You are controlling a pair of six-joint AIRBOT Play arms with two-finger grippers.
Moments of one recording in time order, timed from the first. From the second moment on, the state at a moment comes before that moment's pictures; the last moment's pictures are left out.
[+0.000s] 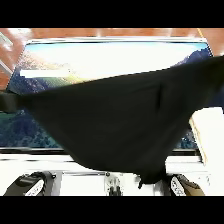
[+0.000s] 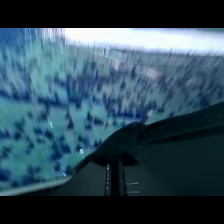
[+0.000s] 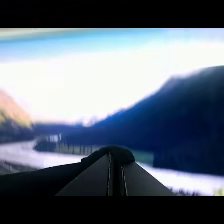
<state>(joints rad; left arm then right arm) -0.11 -0.81 1.36 1.31 -1.51 -1.62 -0.34 -0.96 1.70 -1.15 1.42 1.42</state>
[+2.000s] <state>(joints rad) 0.11 -1.34 0.65 0.87 -1.17 -1.38 -0.43 -1.47 1.19 -1.09 1.38 1.33</state>
